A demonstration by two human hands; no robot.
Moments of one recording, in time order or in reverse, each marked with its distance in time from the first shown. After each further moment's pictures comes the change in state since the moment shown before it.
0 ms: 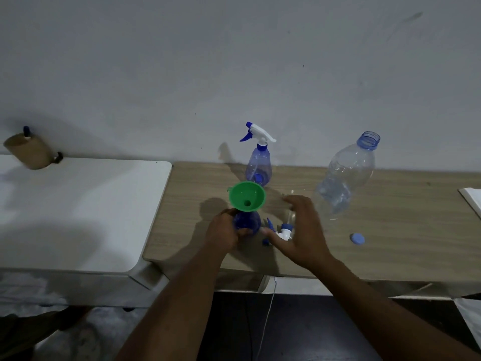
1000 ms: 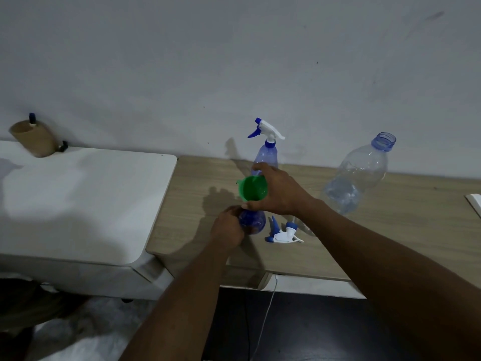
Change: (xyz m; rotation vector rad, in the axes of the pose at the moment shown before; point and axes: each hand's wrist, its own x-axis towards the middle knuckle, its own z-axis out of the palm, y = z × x) left_hand 0.003 -0.006 0.006 -0.058 -0.009 -0.052; right_hand 0.107 -0.032 0.016 -0.129 -0.478 0.032
